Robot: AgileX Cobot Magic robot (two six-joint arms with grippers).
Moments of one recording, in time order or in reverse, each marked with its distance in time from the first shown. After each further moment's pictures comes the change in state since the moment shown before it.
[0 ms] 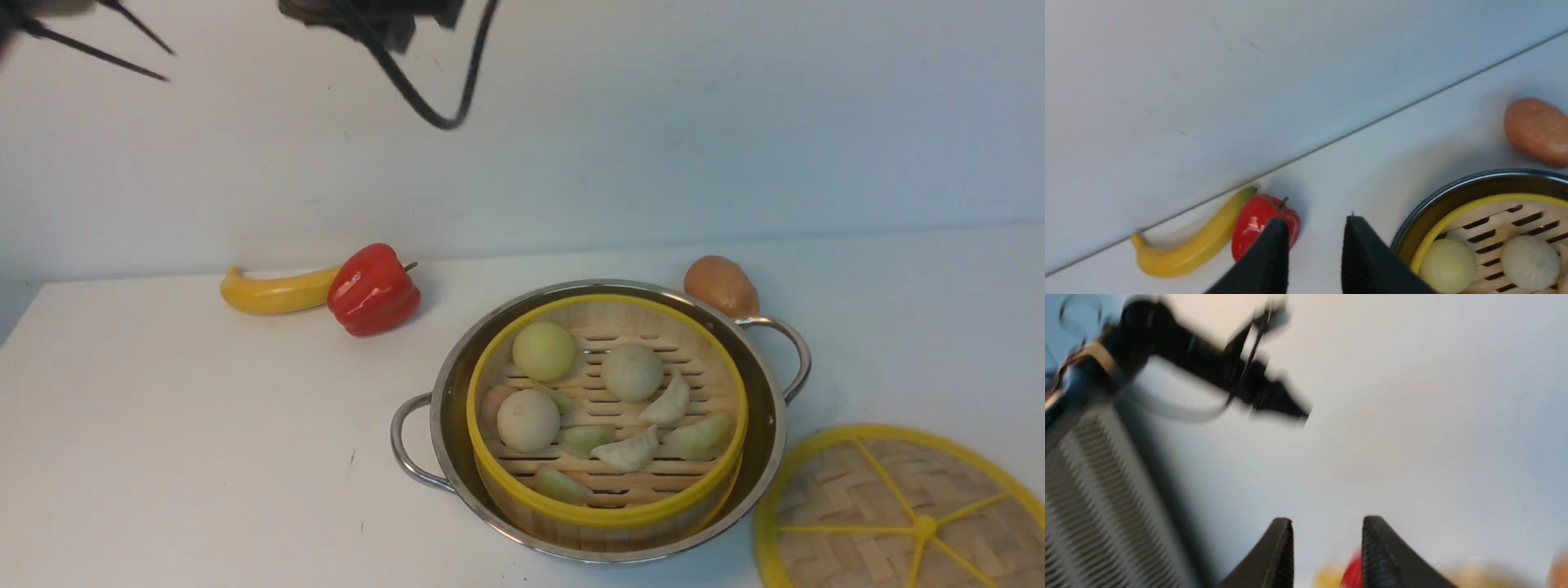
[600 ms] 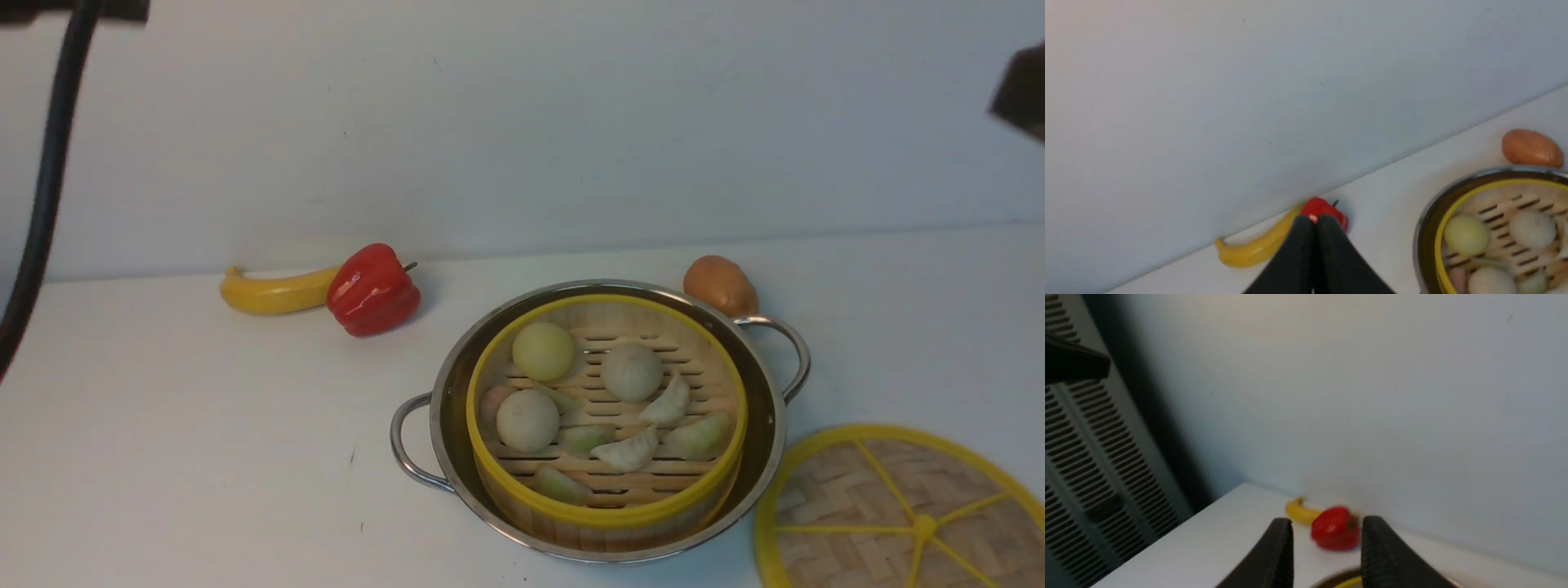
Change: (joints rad) right arm 0.000 0.896 -0.632 -0.346 -0.307 0.025; left arm 0.000 -0.778 0.807 0.076 -0.340 0.008
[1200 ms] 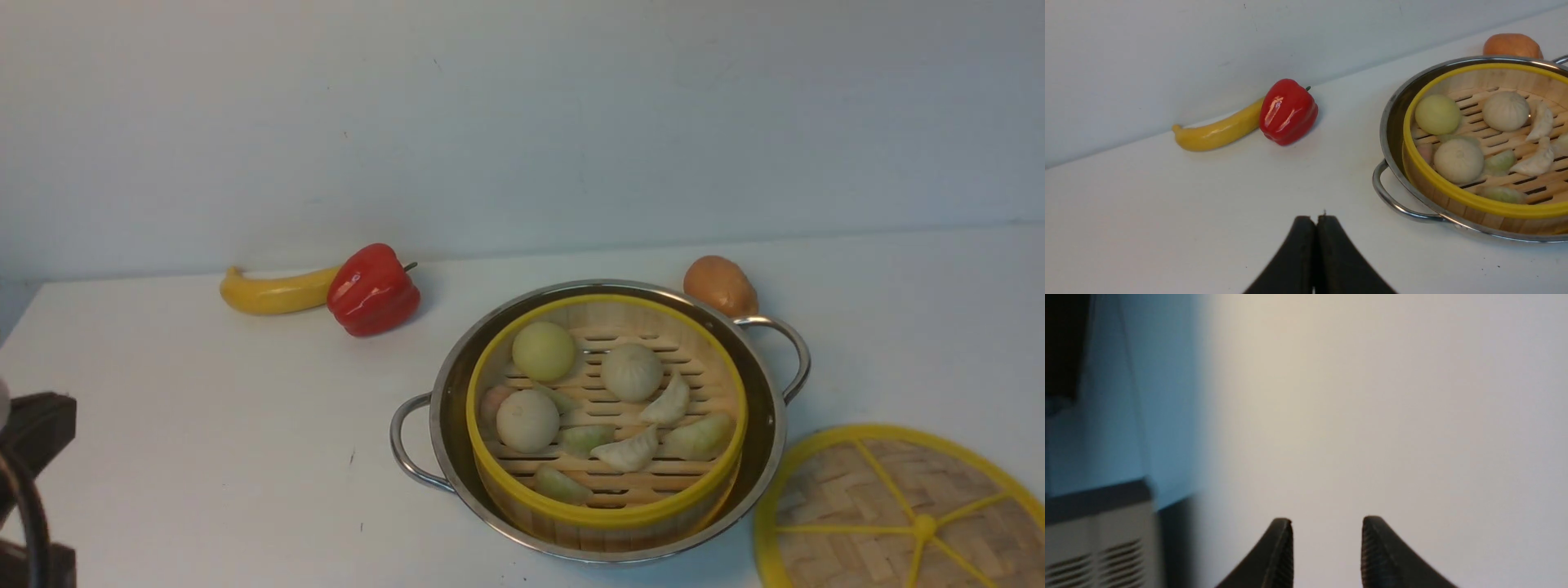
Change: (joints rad) right arm -0.005 0.361 -0.549 0.722 0.126 -0.502; left arm 0.000 -0.579 0.781 0.003 -0.202 -0.170
